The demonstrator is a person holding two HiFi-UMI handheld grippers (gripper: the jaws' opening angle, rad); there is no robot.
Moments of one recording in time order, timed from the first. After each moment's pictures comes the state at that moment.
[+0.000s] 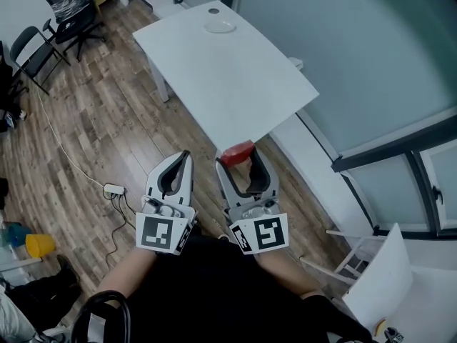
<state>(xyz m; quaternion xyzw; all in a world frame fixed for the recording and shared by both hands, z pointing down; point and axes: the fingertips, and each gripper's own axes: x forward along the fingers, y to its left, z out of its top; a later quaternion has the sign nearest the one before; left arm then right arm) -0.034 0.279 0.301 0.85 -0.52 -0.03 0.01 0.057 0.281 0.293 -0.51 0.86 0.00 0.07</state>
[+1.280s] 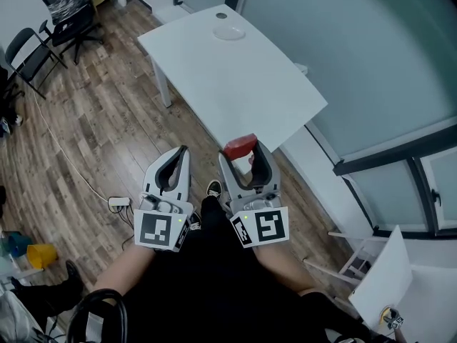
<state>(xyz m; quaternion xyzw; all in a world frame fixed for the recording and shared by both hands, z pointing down) -0.109 0.225 0.295 0.85 -0.53 -0.04 0.00 -0.006 0.221 0.292 -0.53 0.85 0.01 0.05</state>
